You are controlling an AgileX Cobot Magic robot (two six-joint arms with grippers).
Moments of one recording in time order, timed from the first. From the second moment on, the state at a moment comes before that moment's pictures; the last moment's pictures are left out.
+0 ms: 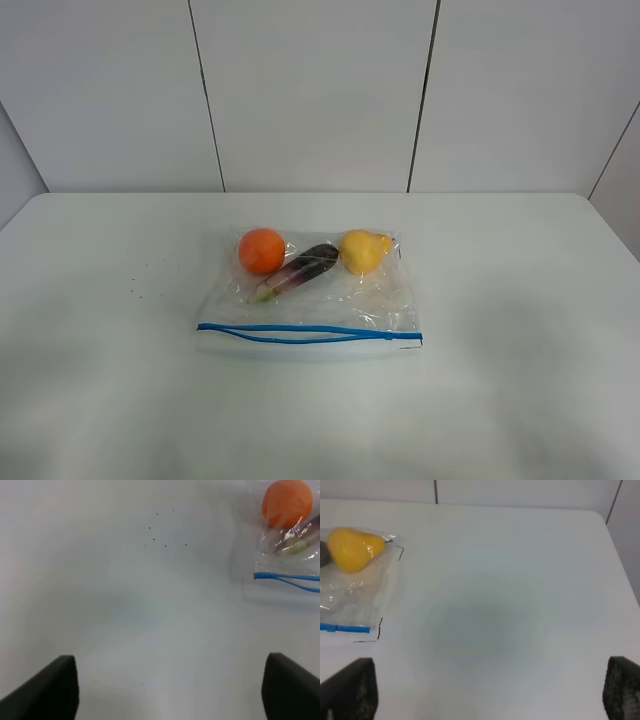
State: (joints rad) left arm 0.02 0.00 -0.50 0.03 1.05 -0.01; right arm 0.01 0.00 -0.49 0.00 1.03 0.00
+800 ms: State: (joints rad) left arm 0.02 0.00 -0.50 0.03 1.05 -0.01; right arm 0.01 0.67 -0.84 0.10 0.98 -0.02
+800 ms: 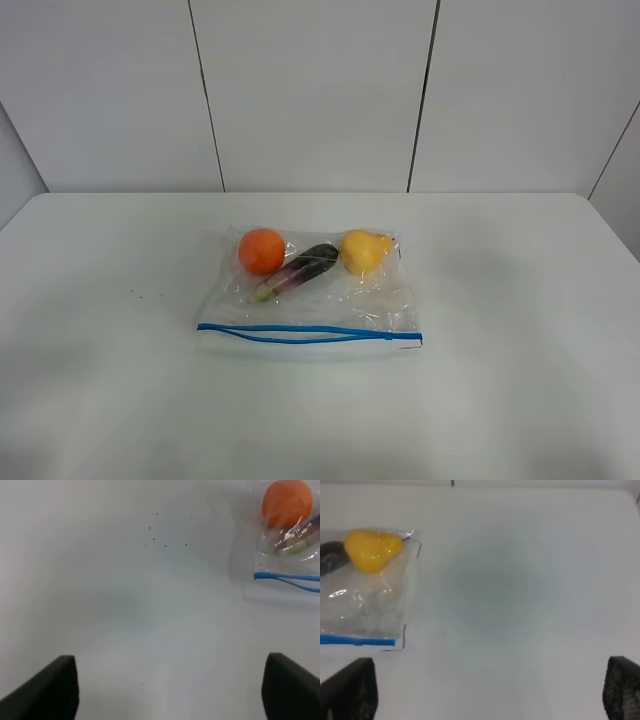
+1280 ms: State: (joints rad) left arm 0.02 0.00 -0.50 0.03 1.05 -0.01; right arm 0.01 1.39 -1.02 0.41 0.92 -0.24
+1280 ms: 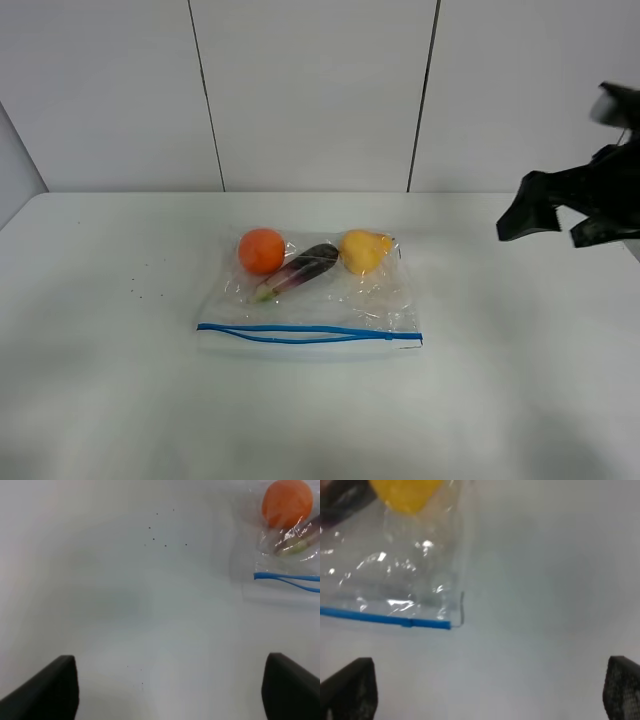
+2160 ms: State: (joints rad) left arm 0.02 0.00 -0.50 0.03 1.05 -0.01; right arm 0.01 1.93 -1.02 0.98 0.92 -0.88
